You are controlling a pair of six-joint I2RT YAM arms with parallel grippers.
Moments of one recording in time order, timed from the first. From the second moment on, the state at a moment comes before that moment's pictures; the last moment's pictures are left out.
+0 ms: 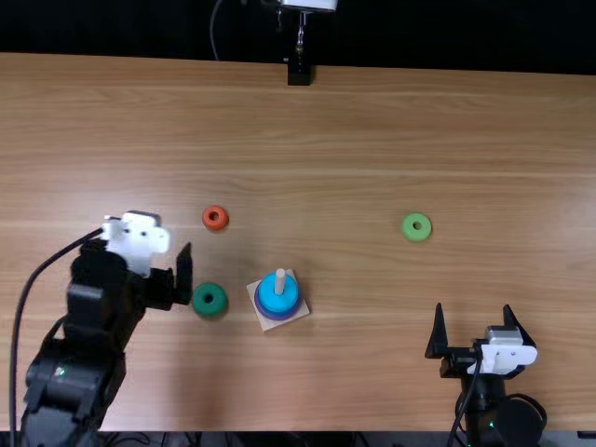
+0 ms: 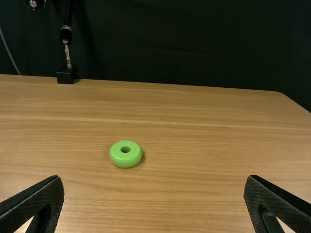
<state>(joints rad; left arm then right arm) -0.22 0.98 0.76 -0.33 -0.02 -0.05 -0.04 0.01 0.04 -0.10 -0.01 -0.12</state>
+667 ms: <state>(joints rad) -0.39 1.25 0.79 -0.42 -0.02 -0.05 -0.04 0.01 0.04 -0.10 -0.01 -0.12</state>
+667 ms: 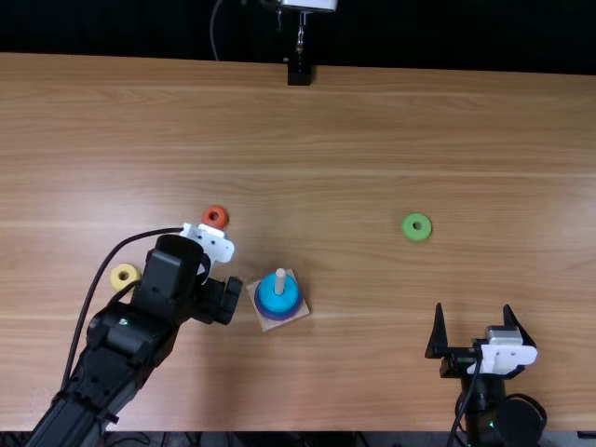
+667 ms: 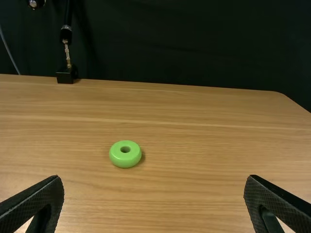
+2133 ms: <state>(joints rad) -0.39 1.53 0.84 -0.55 -0.02 -0.13 -0.04 0.01 0.04 -0.10 -0.01 -0.12</state>
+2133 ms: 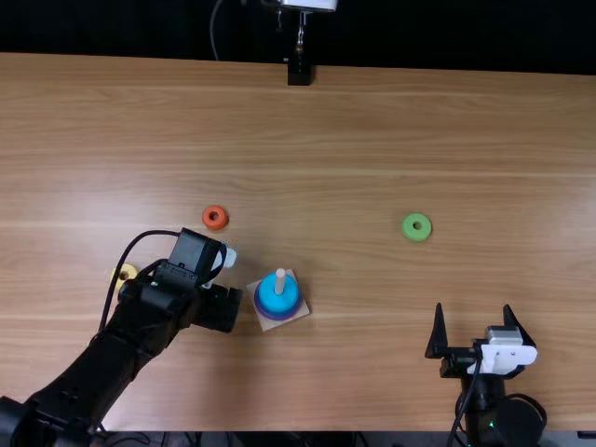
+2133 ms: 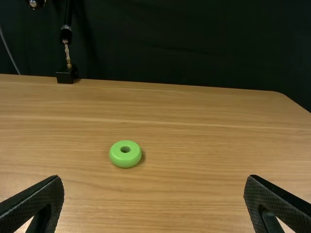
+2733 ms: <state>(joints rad) -0.39 1.58 0.85 -0.55 -0.02 -0.13 -0.04 0.01 0.04 -0.10 -0.01 -0.12</state>
